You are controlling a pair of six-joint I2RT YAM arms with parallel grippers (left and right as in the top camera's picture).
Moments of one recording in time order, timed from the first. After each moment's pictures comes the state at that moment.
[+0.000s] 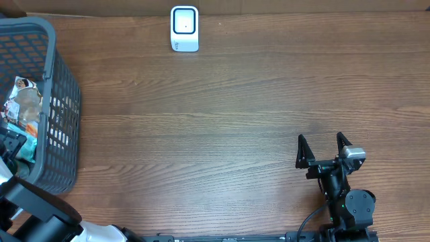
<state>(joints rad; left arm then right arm) 0.86 1.73 1.39 -0.89 -0.30 -0.34 0.08 0.01 0.02 -0.03 -0.03 0.17</state>
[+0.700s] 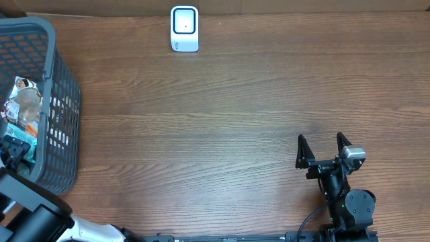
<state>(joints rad) 0.89 1.82 1.33 -0.79 -0.30 -0.28 0.08 0.01 0.02 -0.03 -0.03 0.17</state>
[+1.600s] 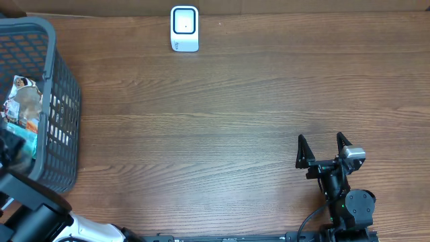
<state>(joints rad) 0.85 1.84 1.55 -1.01 -0.15 -0.25 0.08 0.01 0.02 -0.03 -0.03 0.17</state>
